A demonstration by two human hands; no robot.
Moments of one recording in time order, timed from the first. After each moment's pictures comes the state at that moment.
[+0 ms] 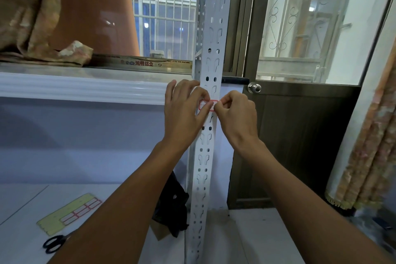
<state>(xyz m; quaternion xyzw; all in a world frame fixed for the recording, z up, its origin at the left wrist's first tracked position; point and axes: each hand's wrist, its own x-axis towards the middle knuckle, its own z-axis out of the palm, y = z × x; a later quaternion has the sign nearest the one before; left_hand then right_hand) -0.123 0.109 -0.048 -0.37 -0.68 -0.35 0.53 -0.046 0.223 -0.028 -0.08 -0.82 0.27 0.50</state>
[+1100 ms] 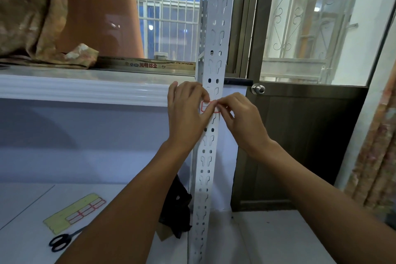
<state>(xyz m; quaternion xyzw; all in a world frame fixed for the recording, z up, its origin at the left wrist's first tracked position) -0.123 0.116 -0.043 -0.33 -0.69 -0.37 0.53 -0.050 0.258 -0.039 0.13 -0.83 0.09 0.53</state>
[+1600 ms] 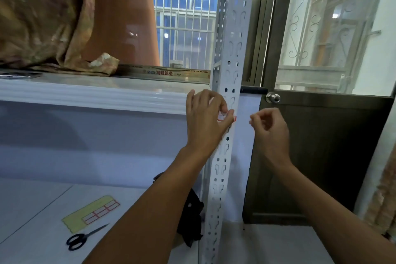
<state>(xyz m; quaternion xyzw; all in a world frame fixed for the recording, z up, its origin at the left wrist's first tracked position) -0.110 0.116 -0.038 -0.33 -0.70 -0.40 0.49 -0.052 0.275 -0.061 0.01 -0.74 0.41 0.53</state>
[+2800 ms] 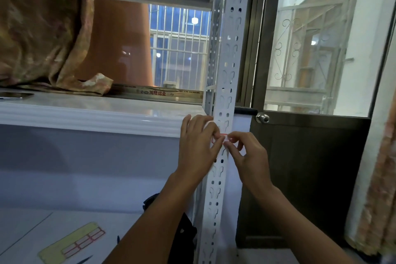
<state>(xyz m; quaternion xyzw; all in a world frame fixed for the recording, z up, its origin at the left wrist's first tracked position) -0.115 0.104 -0.042 -0.37 -0.70 -0.37 0.48 -0.049 0.242 -0.059 0.07 -0.80 0.24 0.55</state>
